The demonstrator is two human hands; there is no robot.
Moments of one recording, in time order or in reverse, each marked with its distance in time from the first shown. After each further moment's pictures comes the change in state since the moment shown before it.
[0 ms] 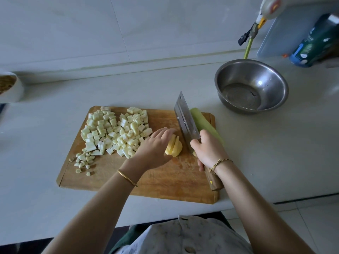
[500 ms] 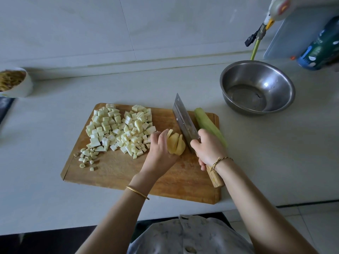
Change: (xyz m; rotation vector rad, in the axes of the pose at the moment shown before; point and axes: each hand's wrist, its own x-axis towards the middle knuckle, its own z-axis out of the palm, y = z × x) left_hand -0.018 0.023 0.030 -0.396 0.322 -0.271; right_hand 0.003 -0.002 0.002 -0.052 -0.062 -0.057
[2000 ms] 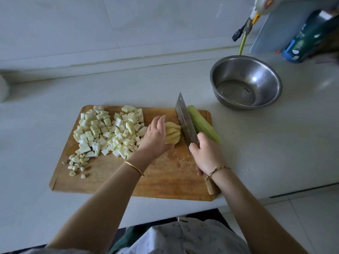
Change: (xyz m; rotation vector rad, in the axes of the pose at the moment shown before) left_hand 0.054 -0.003 -0.010 0.245 -0.238 0.042; right_hand -0.013 0.013 0.010 -0.028 0.123 0.034
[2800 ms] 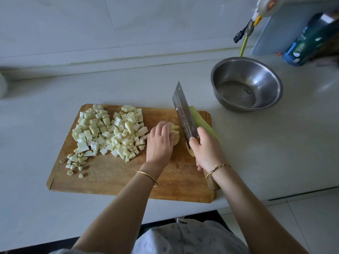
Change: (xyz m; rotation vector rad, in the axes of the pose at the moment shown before) left_hand -0.004 0.010 0.041 -0.033 0.412 0.027; right_hand 0.008 -0.006 -0.004 0.020 0.086 -0.046
